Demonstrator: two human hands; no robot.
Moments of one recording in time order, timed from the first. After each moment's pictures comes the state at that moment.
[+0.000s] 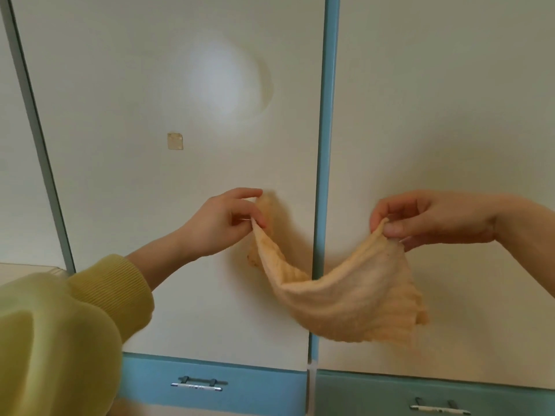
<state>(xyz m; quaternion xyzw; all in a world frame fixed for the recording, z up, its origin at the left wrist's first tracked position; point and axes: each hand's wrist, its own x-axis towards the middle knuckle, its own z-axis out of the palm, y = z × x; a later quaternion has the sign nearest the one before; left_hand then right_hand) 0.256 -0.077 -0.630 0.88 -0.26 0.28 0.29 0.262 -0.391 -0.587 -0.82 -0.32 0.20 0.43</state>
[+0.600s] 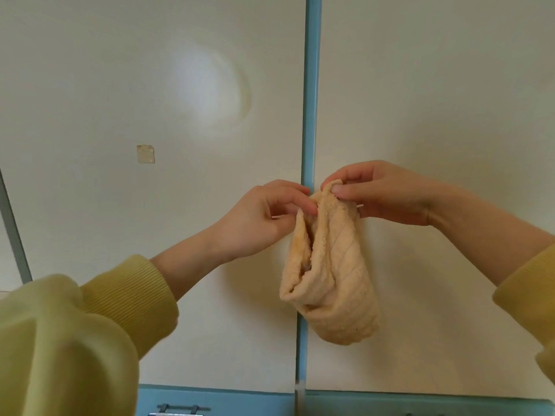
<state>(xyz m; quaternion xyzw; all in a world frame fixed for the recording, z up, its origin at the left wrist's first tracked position) 0.263 -0.146 -0.598 0.79 -0.36 0.17 0.47 0.292 -0.351 -0.558 -0.79 -0.31 0.04 0.53</state>
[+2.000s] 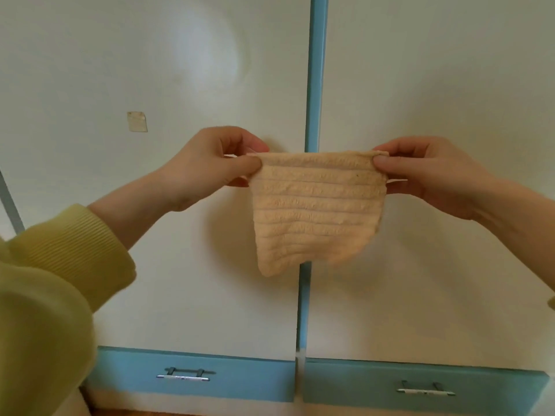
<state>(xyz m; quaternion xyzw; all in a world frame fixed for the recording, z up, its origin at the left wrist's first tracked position) 0.268 -0.109 -0.570 0.83 -0.21 0.19 0.48 0.285 -0.378 -0.575 -0.76 -0.23 -0.09 0.60</state>
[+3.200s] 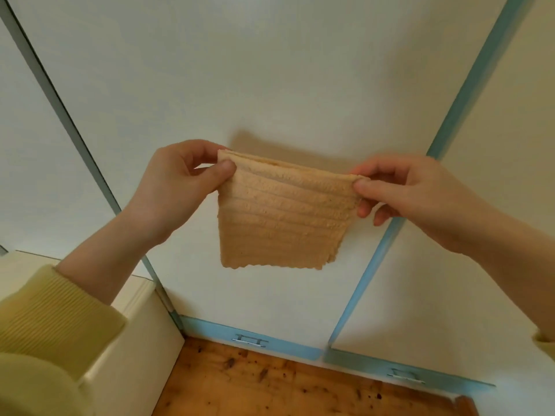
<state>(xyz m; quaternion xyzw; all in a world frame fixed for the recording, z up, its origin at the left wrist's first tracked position) 0.249 0.018 -0.335 0.81 0.00 0.21 0.54 0.284 -0.227 -0.314 -0.84 -0.19 0.05 0.51</state>
